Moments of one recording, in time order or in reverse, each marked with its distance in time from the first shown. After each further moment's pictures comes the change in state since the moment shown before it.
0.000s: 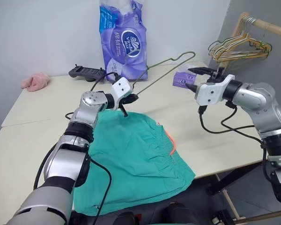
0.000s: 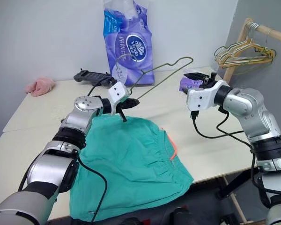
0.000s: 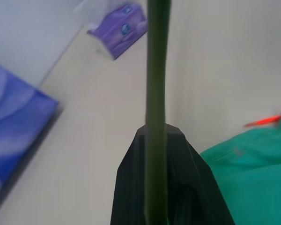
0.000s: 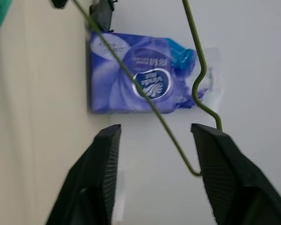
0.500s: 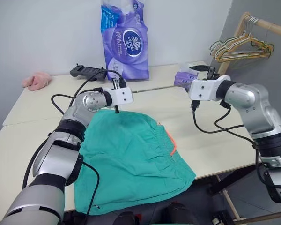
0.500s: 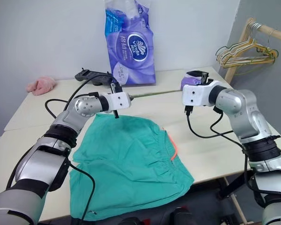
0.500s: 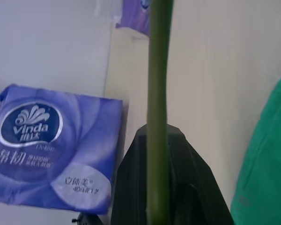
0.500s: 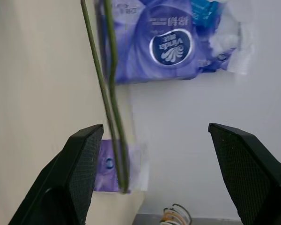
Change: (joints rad) left arm 0.013 0.072 -0.163 0.006 0.278 -0.345 0.242; right arm -0.040 0.081 0.068 -0.001 -0.126 0.281 0.017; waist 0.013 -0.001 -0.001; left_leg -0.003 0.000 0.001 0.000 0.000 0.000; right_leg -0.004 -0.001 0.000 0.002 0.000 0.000
